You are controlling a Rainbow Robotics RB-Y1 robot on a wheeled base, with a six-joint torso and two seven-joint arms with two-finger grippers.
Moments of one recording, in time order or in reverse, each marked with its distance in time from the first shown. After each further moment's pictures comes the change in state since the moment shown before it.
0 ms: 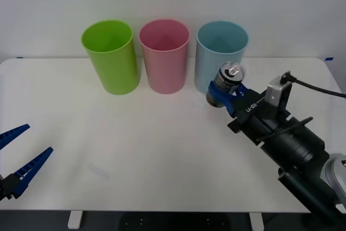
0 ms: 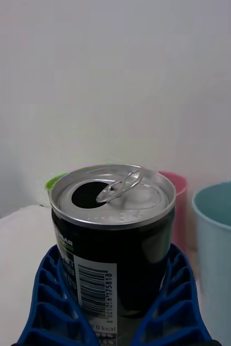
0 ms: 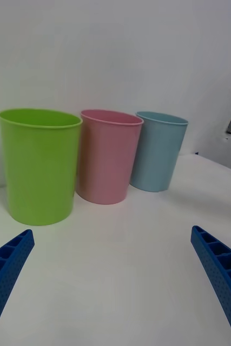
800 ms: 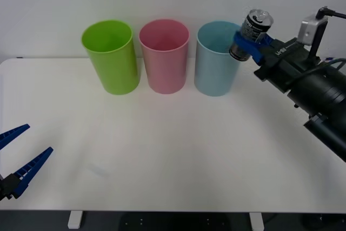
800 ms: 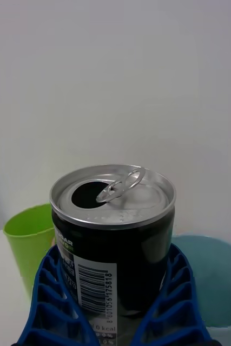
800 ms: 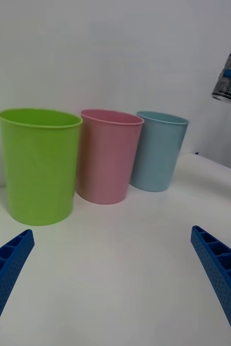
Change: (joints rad) right arm -0.294 -0.205 -0.080 0.143 0.041 0.033 -0.317; left arm 0.000 0.000 0.000 0.000 0.000 0.000 0.000
